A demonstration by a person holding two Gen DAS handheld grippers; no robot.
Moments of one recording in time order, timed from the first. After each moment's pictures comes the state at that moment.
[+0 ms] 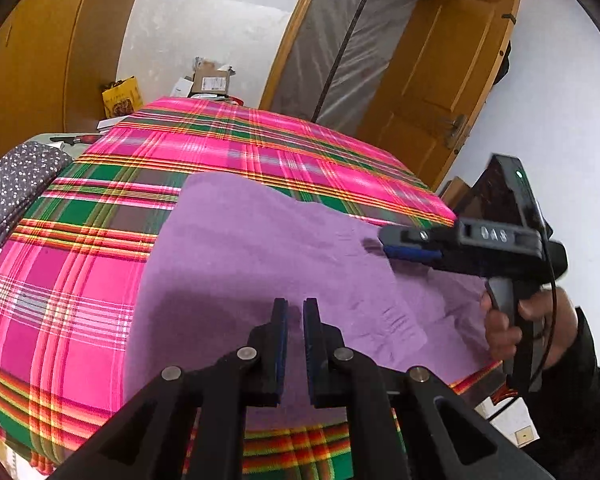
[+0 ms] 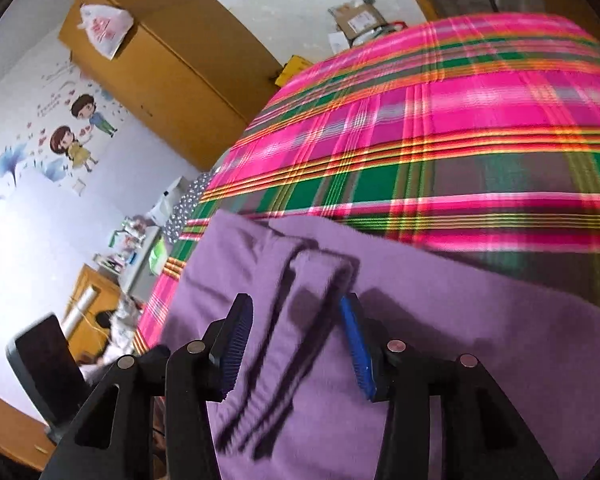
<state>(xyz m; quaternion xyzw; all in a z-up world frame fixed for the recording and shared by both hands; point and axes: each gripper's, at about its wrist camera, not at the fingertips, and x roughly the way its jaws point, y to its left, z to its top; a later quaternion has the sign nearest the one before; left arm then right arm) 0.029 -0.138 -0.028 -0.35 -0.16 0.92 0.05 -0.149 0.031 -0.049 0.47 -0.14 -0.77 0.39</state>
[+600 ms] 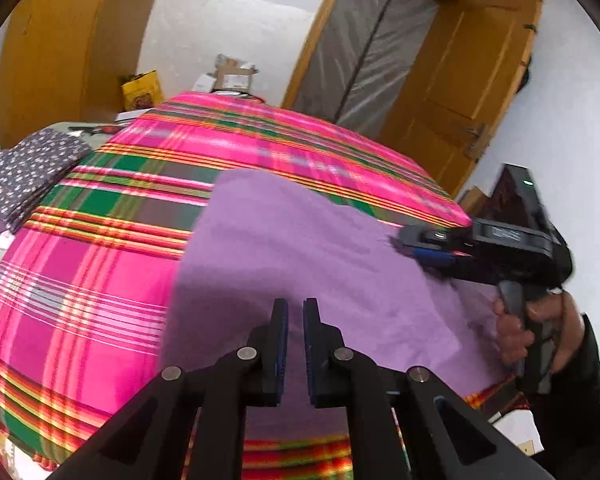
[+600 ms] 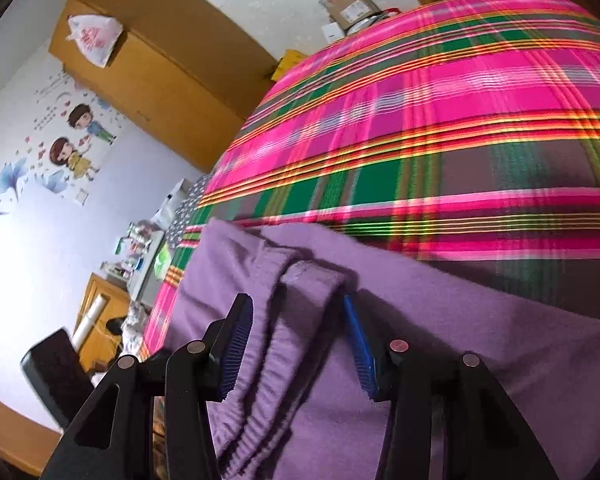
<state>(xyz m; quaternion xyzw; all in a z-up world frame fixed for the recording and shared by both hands) 0.029 -0.158 -0.034 -0.35 -0.18 0.92 0.01 -0.160 0.025 -0.055 0.48 -0.16 -0.76 0.40</state>
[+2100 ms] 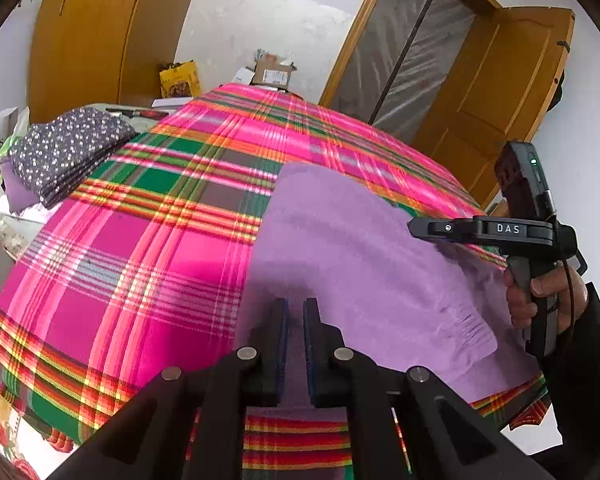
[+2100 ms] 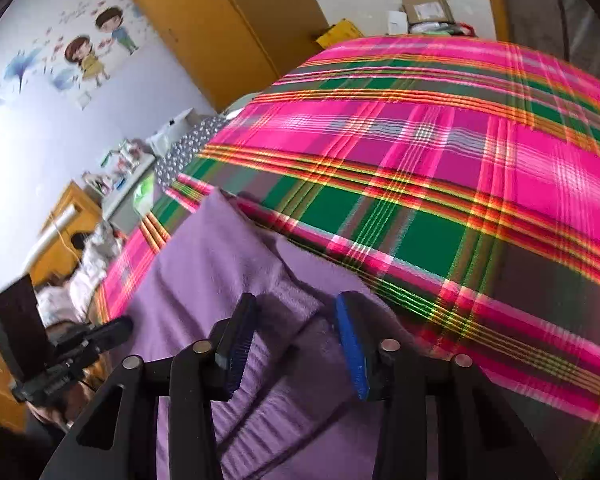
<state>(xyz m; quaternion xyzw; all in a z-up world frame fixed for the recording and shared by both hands) 0.045 -0.186 -0.043 -0.35 -0.20 0.91 -0.04 -0.183 -0.031 -0.050 0.47 0.03 -0.76 0.45</state>
